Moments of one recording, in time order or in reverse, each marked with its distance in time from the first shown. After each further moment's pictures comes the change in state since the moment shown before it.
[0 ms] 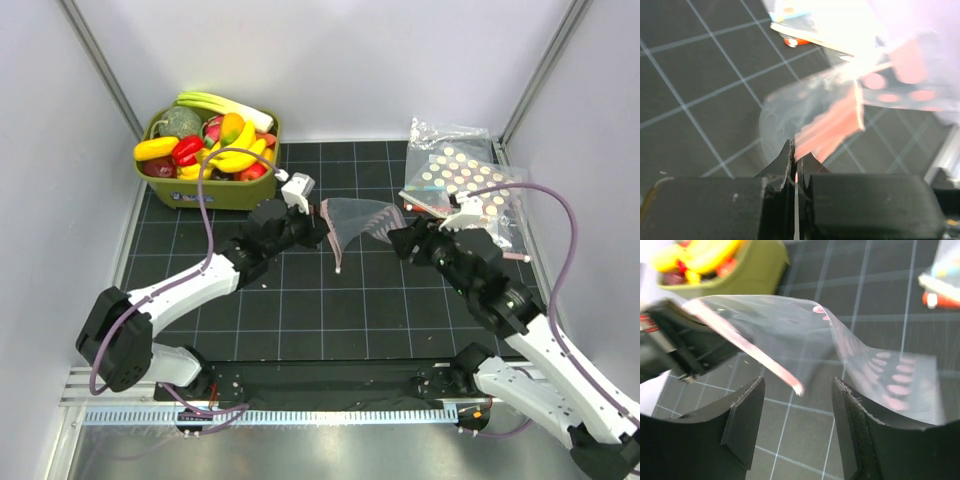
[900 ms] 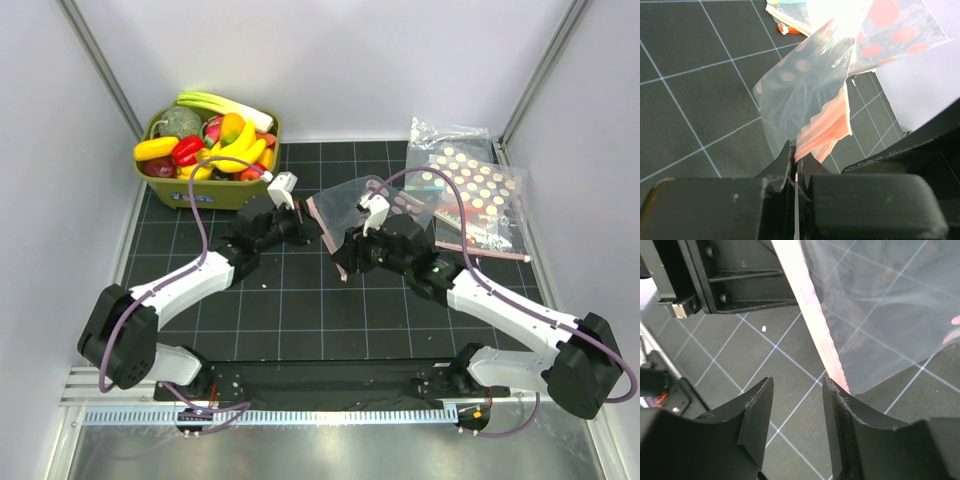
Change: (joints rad) left arm 0.116 0.010 -0.054 0.045 0.189 -0.240; right arm 0.110 0.412 -0.030 0.304 -0.359 -0.209
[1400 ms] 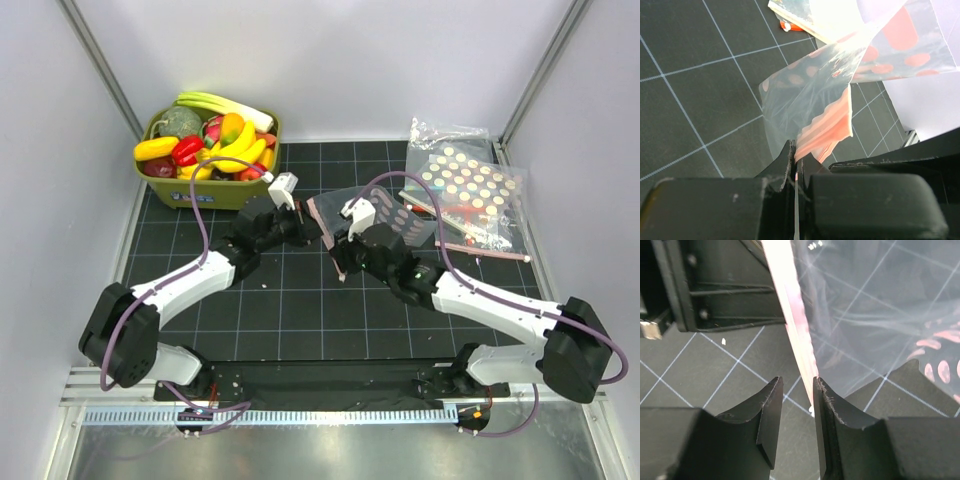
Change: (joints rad) left arm 0.000 0.011 0.000 -0.002 0.000 0.002; right arm 0.142 0.084 0.018 0.059 0.322 -0.112
